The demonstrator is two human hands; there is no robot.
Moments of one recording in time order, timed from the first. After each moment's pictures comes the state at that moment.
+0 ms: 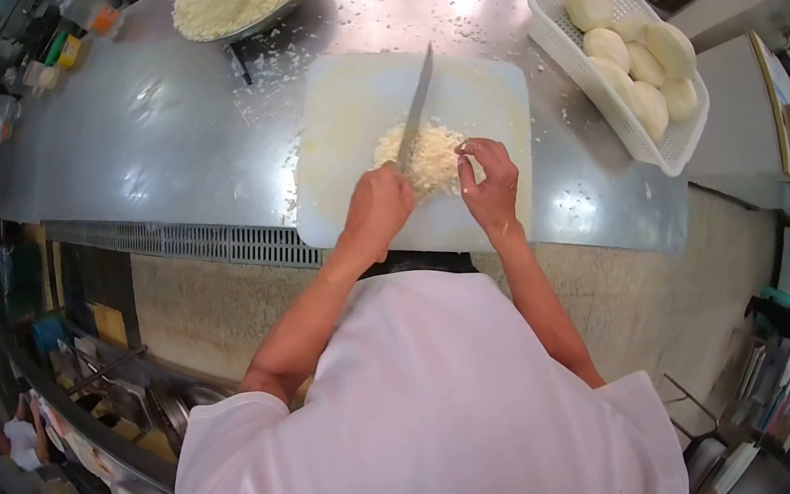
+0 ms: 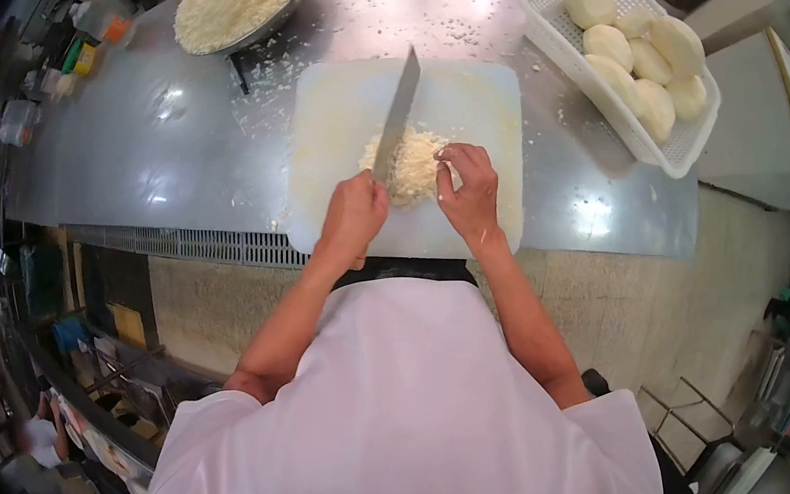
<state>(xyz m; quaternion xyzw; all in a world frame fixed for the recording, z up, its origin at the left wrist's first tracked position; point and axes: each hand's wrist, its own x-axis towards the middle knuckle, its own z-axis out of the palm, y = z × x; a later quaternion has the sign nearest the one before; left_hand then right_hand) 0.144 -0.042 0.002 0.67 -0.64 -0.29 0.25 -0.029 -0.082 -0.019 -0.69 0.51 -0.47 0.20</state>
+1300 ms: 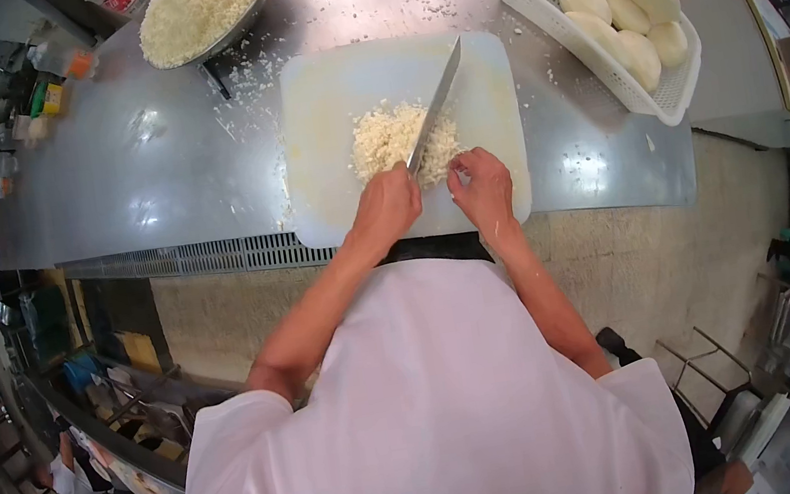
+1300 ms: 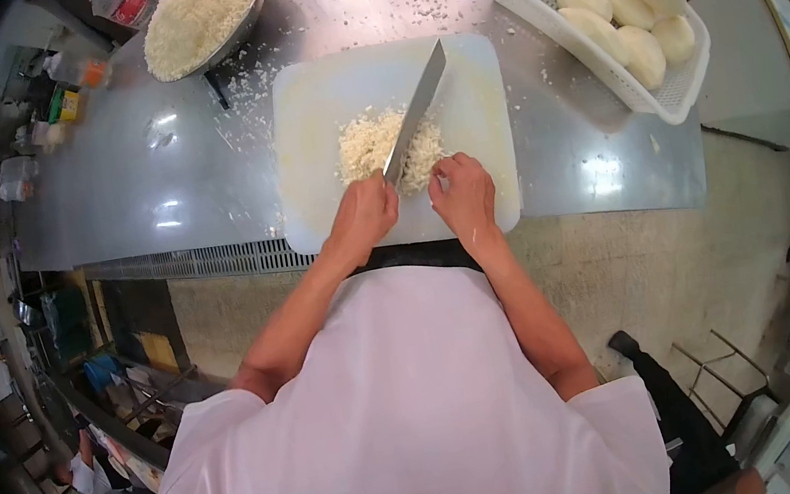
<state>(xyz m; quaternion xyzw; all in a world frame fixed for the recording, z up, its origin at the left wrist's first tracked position) 0.130 -0.038 -0.005 0.61 -0.70 -0.30 0.21 -0.039 -0.043 -0.043 -0.67 0.64 -0.31 0.22</state>
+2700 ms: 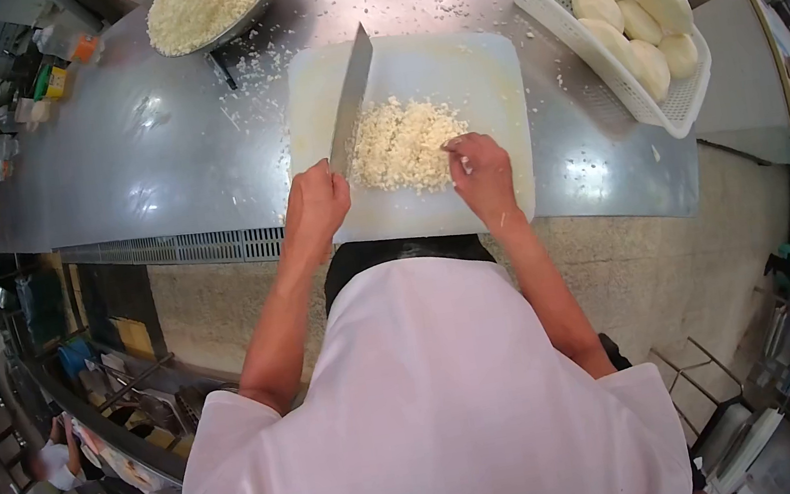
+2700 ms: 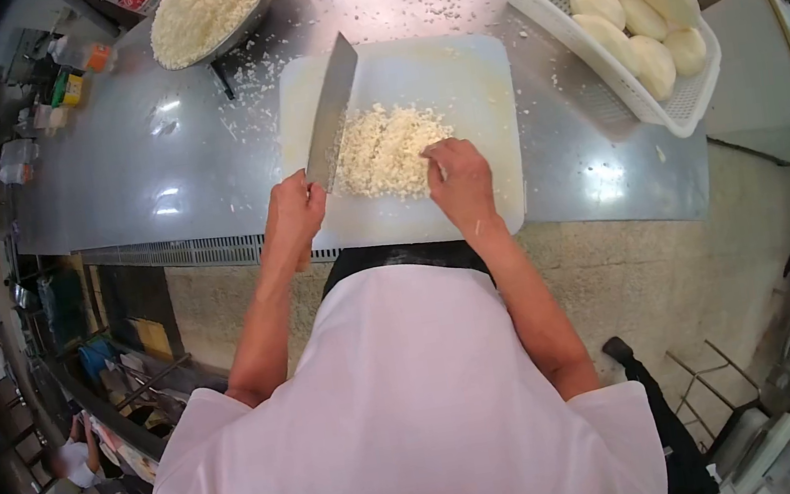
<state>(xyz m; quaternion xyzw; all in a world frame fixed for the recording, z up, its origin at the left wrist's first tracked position) 0.204 -0.042 0.032 0.73 -0.59 -0.29 0.17 -0.032 -0.065 -0.026 -0.69 0.55 -0.39 0.25</state>
